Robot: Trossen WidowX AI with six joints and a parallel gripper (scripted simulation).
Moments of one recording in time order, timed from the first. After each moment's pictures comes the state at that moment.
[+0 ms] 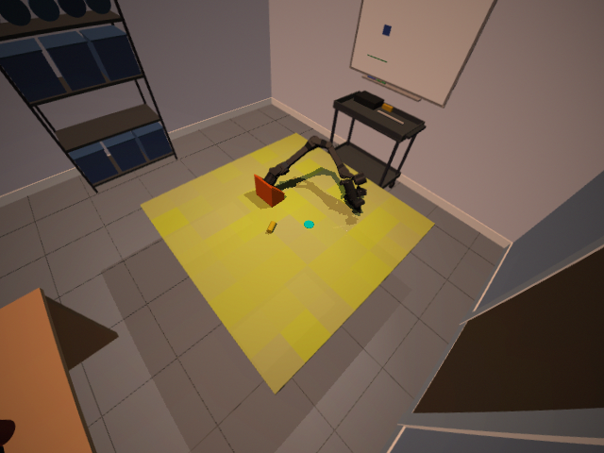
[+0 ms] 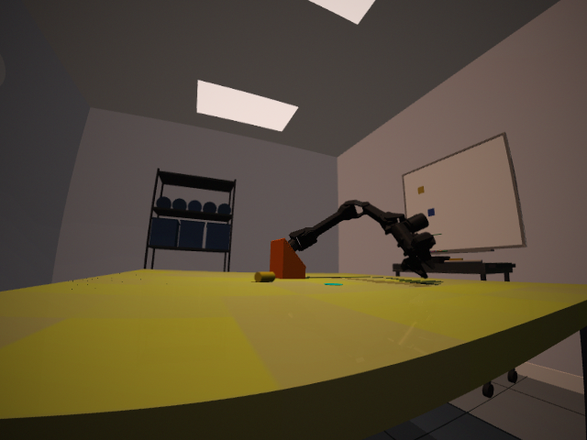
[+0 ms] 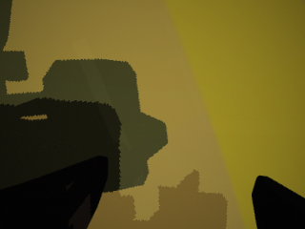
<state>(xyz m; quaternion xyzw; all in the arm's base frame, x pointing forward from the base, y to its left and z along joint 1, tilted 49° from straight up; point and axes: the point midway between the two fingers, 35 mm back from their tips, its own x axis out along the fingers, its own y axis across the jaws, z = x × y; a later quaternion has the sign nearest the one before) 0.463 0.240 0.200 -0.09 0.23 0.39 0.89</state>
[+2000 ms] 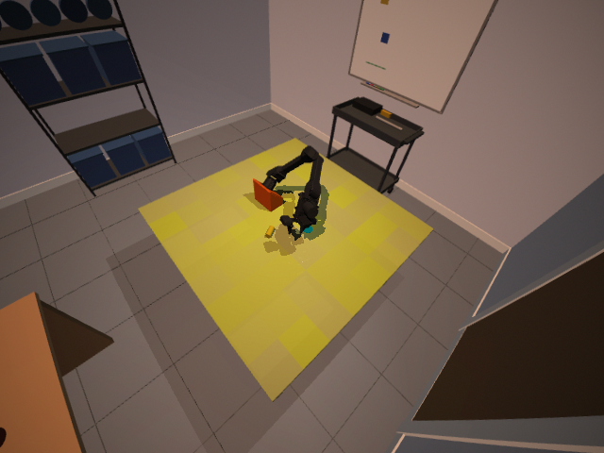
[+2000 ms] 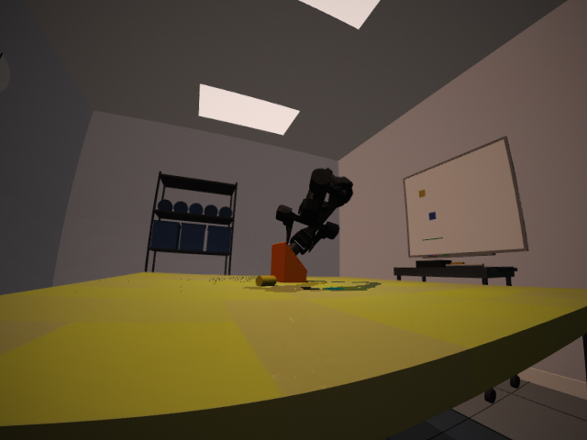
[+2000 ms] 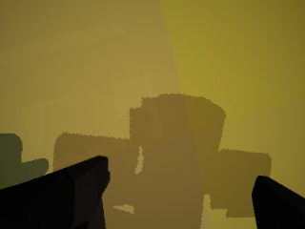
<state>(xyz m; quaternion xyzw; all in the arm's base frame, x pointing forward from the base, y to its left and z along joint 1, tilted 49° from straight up) 0.373 -0.097 -0.054 0.30 0.66 0.03 0.69</state>
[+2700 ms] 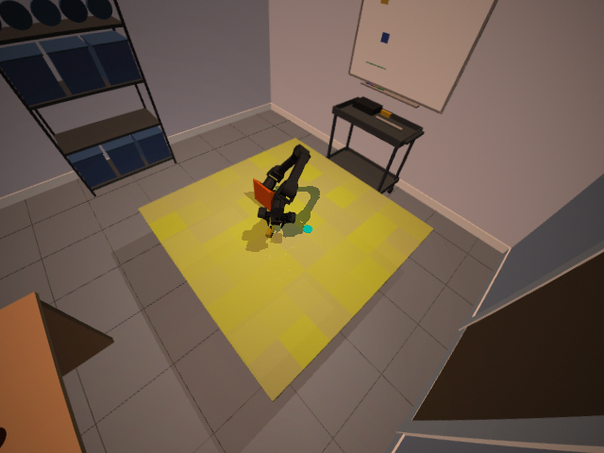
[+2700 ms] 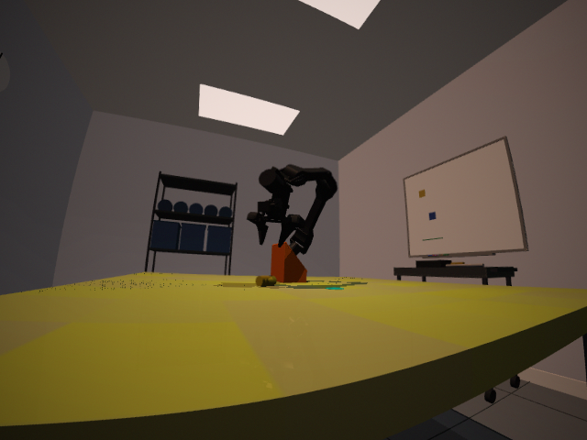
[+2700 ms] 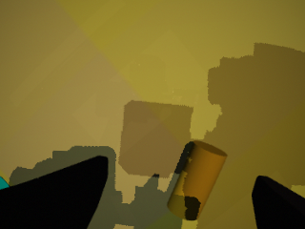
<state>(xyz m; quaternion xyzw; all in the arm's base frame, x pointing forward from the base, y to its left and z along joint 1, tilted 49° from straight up) 0.279 -0.147 -0.091 0.47 0.70 -0.05 0.53</state>
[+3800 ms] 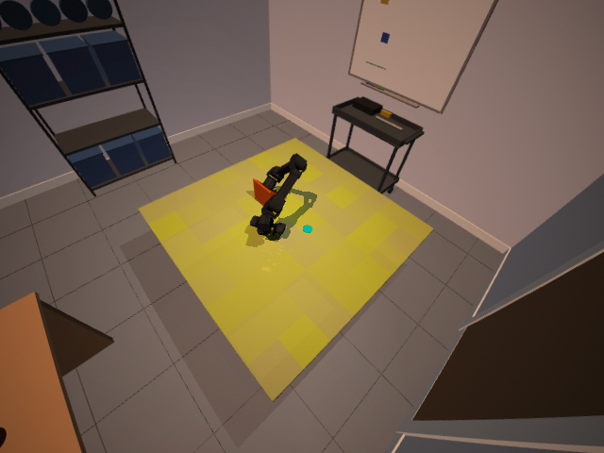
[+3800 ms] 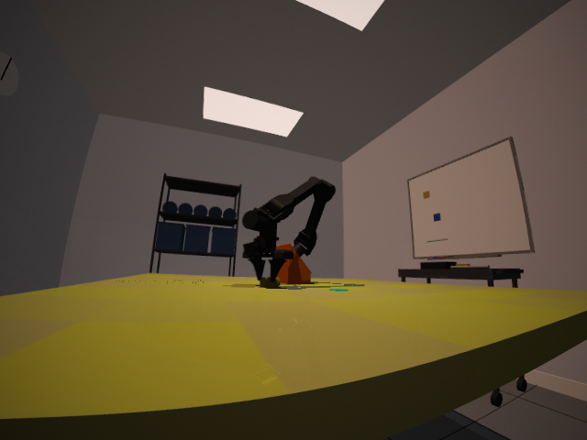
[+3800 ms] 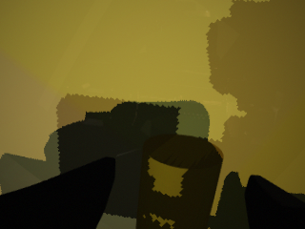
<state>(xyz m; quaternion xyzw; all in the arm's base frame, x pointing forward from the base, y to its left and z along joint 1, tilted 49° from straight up) 0.229 -0.076 -0.173 0.57 0.70 -0.08 0.41</state>
